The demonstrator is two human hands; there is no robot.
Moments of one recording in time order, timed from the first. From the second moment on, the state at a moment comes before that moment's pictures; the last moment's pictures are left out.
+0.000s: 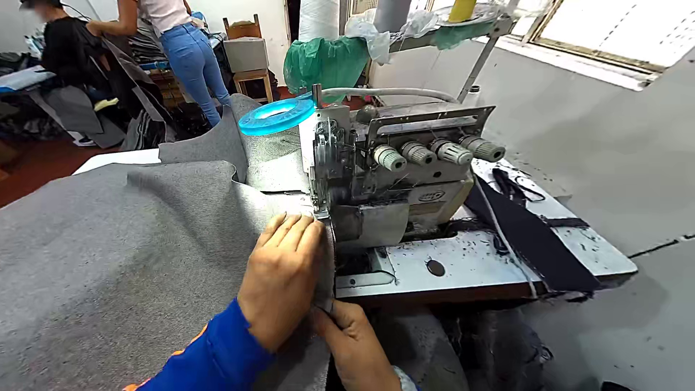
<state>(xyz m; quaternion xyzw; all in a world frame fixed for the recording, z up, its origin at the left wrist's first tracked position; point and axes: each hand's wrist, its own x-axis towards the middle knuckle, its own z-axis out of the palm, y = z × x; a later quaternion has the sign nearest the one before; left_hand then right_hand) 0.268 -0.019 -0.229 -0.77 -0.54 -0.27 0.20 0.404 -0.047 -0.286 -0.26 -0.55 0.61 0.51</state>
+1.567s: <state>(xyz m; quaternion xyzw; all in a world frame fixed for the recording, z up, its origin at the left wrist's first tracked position) 0.176 0.107 -0.272 -0.62 -0.73 -0.24 -0.13 0.438 0.023 -0.306 -0.50 -0.86 0.10 0.10</state>
